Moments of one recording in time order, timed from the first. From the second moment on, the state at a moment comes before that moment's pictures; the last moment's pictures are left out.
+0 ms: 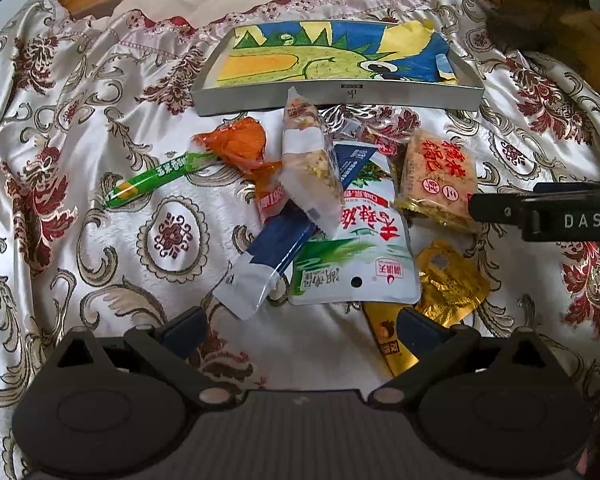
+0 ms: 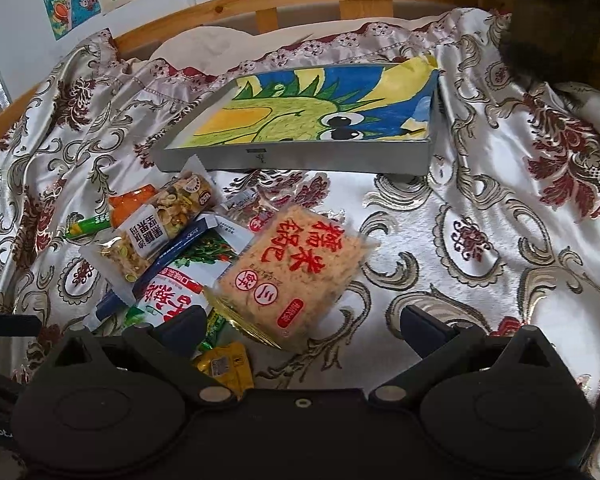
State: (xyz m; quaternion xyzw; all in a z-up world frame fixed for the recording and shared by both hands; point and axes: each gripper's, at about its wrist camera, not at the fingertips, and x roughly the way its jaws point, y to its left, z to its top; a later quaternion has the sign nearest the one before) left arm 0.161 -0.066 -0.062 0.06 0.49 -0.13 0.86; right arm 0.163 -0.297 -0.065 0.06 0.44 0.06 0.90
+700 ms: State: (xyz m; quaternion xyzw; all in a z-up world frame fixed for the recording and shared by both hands) left arm 0.167 -0.099 -0.066 0.09 0.43 -0.22 0.87; right arm 0.220 -0.303 -0.100 0.18 0.43 0.00 0.88
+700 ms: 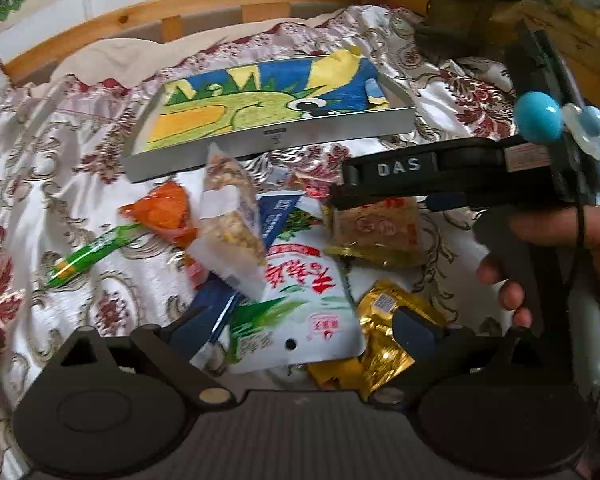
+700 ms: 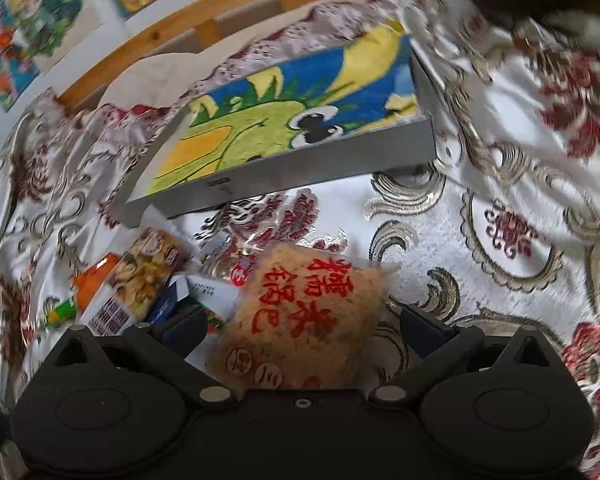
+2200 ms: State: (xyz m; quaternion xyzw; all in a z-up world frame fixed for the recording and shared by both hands) left arm 0.225 -0.081 -0.079 -0.03 0.48 -0.18 0.86; right arm 0.206 -0.291 -0.097 0.08 0.50 0.01 0.86
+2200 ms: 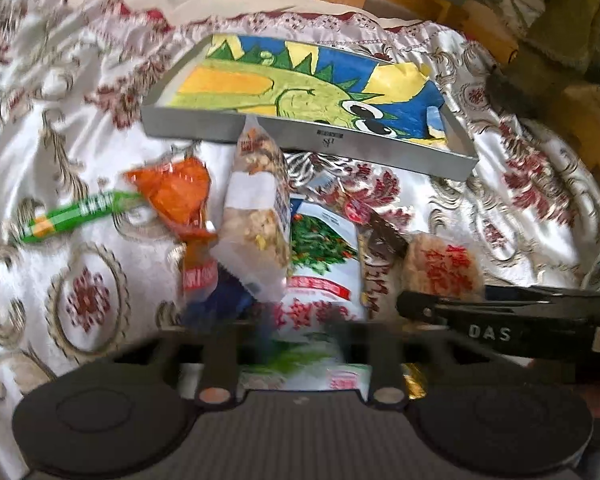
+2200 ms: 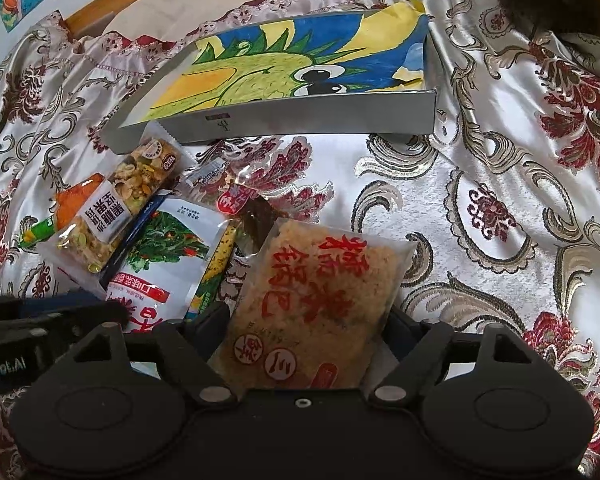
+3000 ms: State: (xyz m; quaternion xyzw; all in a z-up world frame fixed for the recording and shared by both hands) left arm 0.229 -0.094 -0.082 0.02 0.46 -0.19 0.87; right arm 0.200 -0.294 -0.097 0.09 0.50 0.01 0.86
